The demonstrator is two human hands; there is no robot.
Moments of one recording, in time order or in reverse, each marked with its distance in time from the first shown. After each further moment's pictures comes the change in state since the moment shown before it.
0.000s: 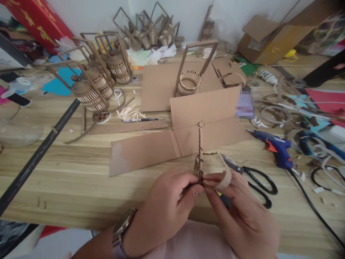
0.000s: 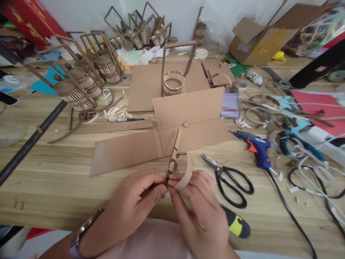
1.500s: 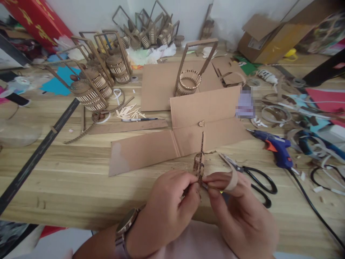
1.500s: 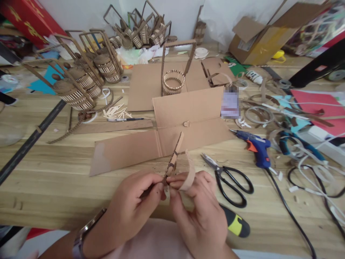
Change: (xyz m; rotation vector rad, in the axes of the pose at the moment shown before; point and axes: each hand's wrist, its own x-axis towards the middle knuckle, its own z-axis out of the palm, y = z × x) left_hand -0.001 0.003 0.005 0.030 0.106 0.085; right_hand -0.006 0.001 0.005 0.037 0.027 0.018
